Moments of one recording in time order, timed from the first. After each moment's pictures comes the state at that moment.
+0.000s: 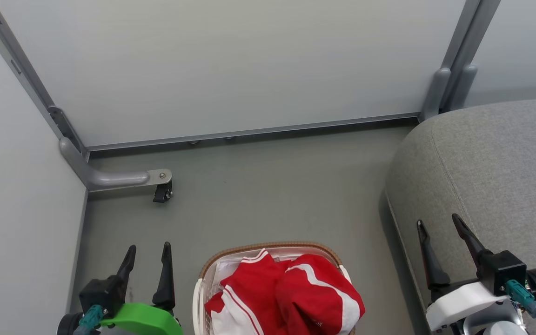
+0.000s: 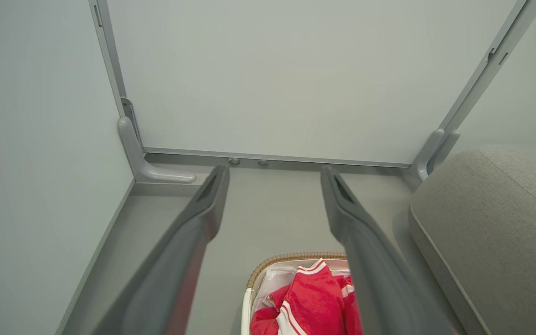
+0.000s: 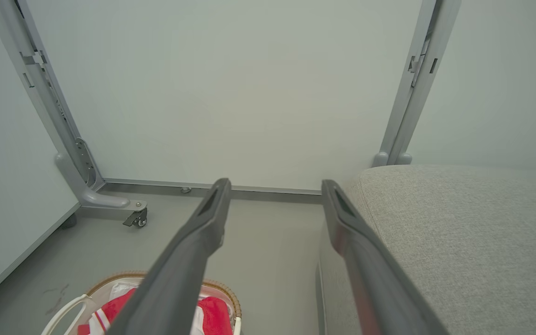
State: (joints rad) left arm -0.03 0.05 -0.10 0.35 -0.28 -0.12 -0.24; right arm 0.00 -0.05 -0.02 0.13 0.06 0.13 -0.23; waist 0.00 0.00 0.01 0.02
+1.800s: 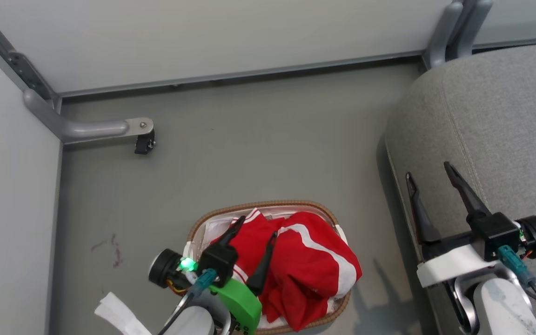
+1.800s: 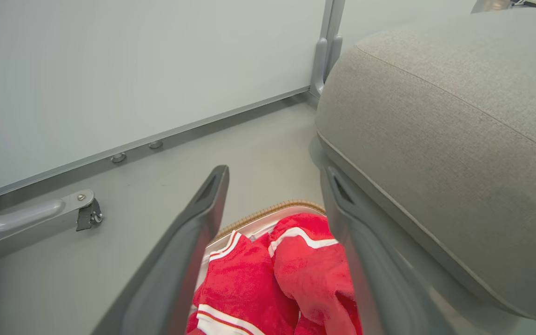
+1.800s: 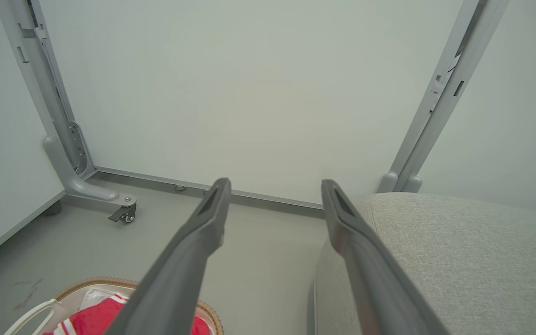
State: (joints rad) left arm -0.27 0.05 -0.54 0.52 -0.19 -0.13 -0.26; right arm -0.12 -0.05 0.01 0.08 -0.05 0.13 -0.26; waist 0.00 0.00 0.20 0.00
